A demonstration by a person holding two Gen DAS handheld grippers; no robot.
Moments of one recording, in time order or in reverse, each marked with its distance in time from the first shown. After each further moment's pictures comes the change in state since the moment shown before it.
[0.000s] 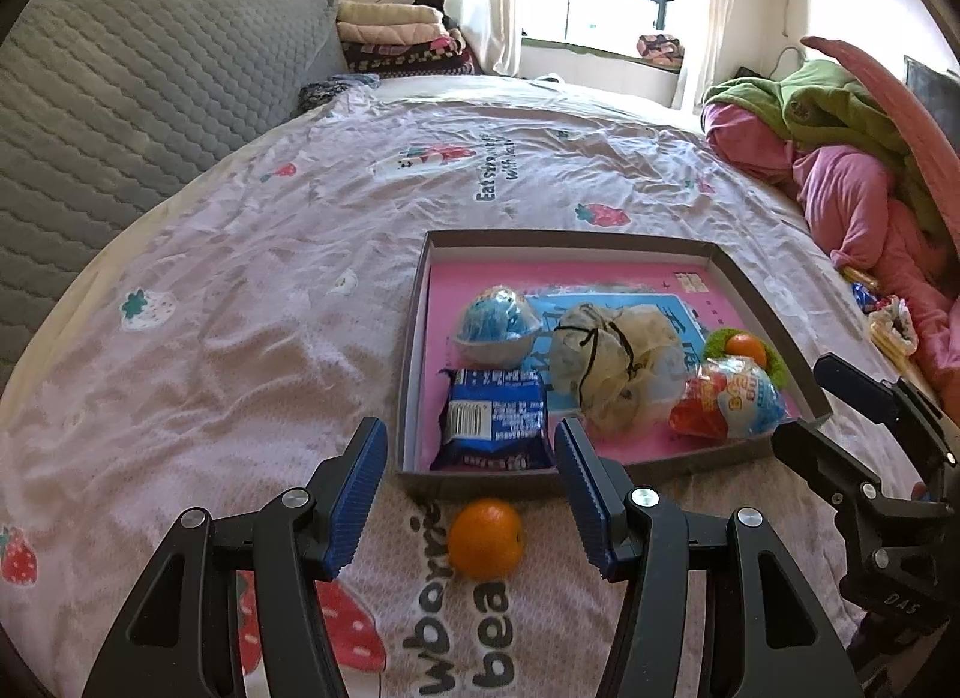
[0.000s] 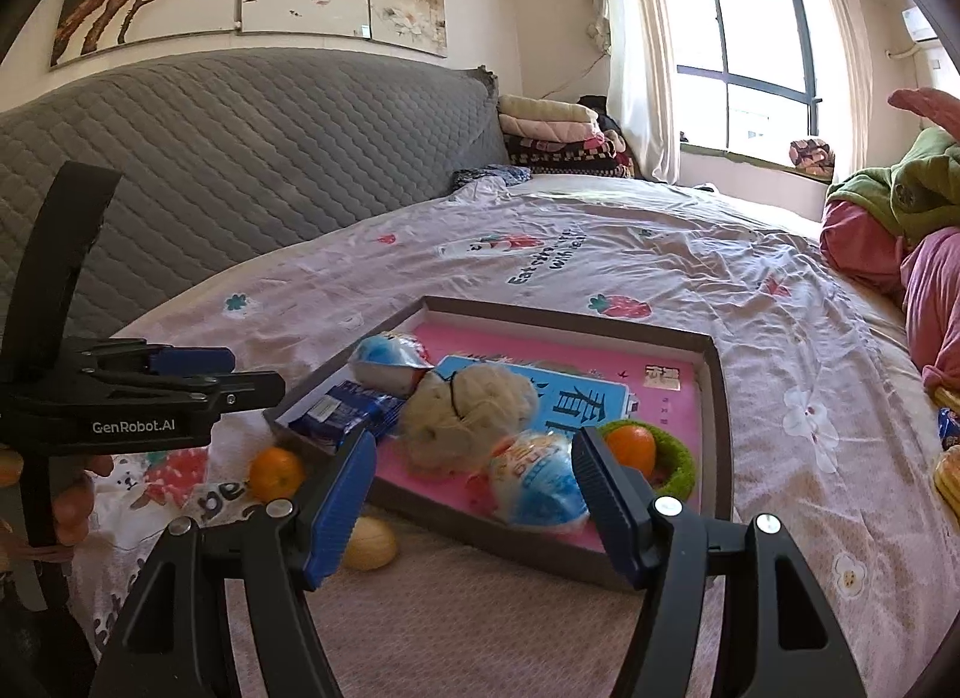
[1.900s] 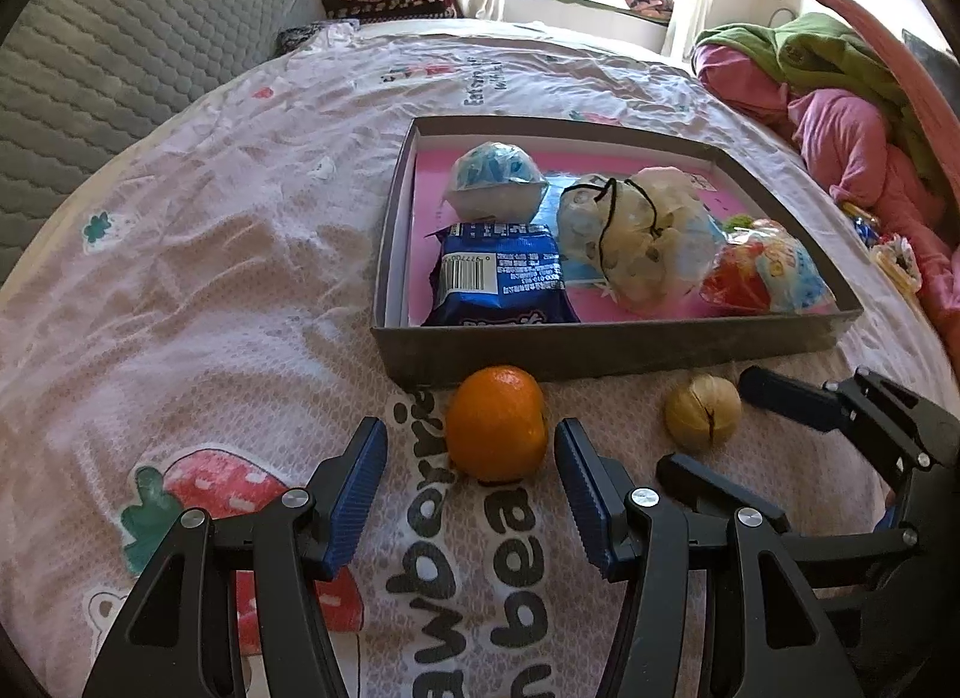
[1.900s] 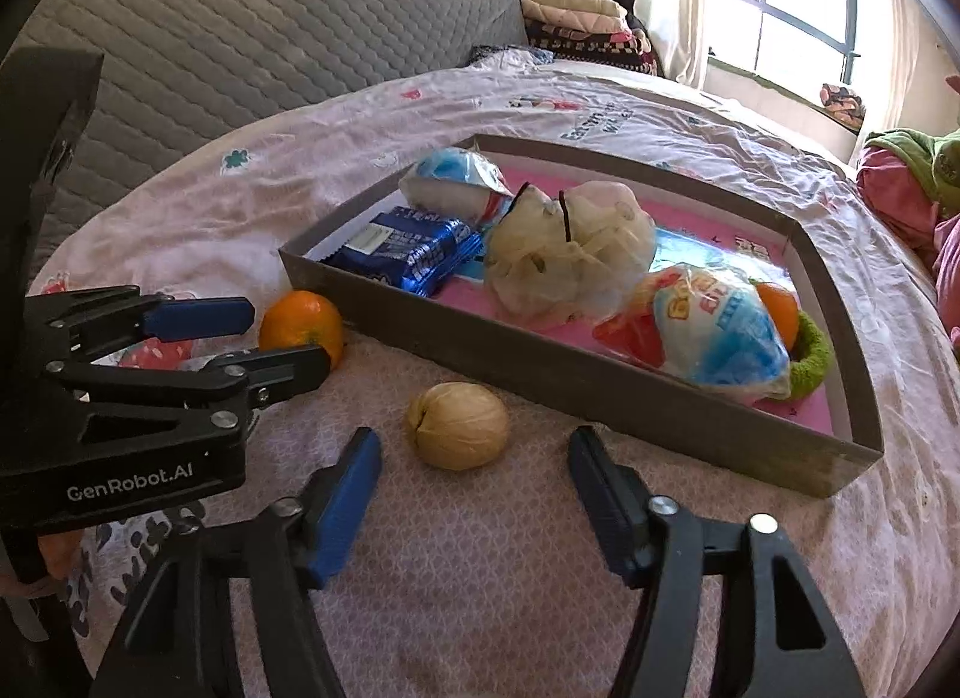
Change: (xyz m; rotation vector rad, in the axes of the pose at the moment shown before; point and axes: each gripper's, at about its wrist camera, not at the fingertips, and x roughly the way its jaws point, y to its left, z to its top) left arm 0.045 0.009 -0.049 0.017 0.124 -0.042; right arm 0.064 0.053 -0.044 -0.053 0.305 -0.027
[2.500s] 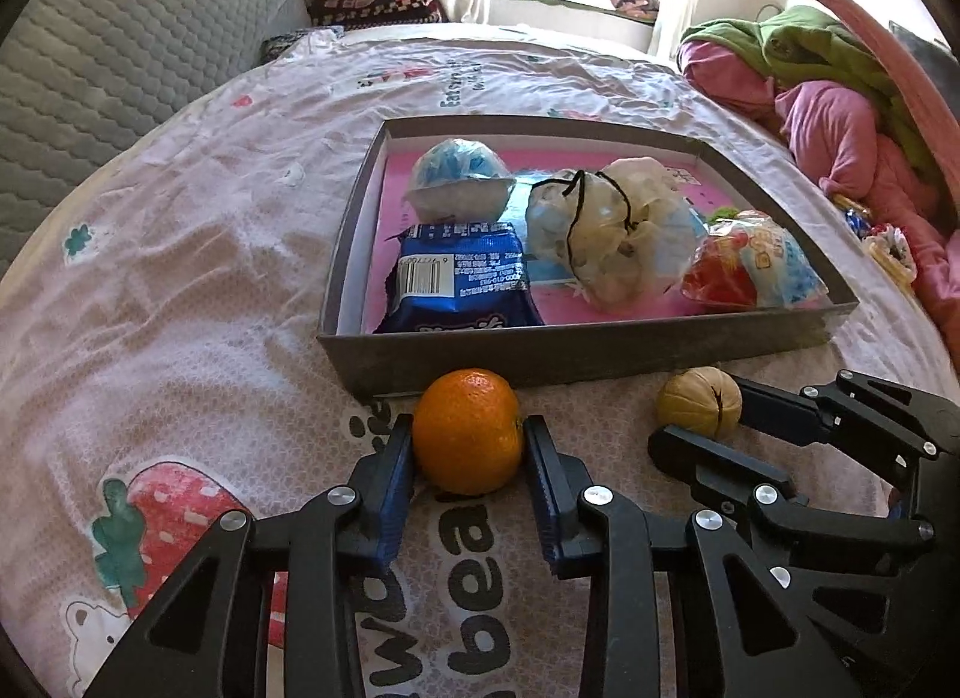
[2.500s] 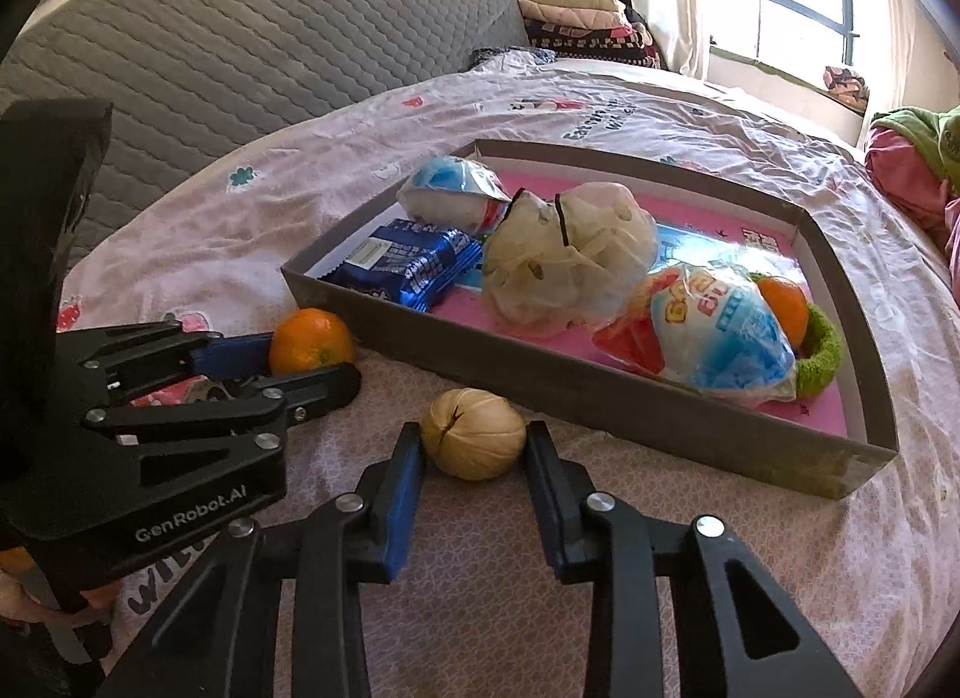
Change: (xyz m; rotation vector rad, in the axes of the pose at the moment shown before) left arm 0.008 -0.015 -0.001 0.030 -0.018 -0.020; right arm -0.002 -0.011 0.003 0.042 -0.015 0.066
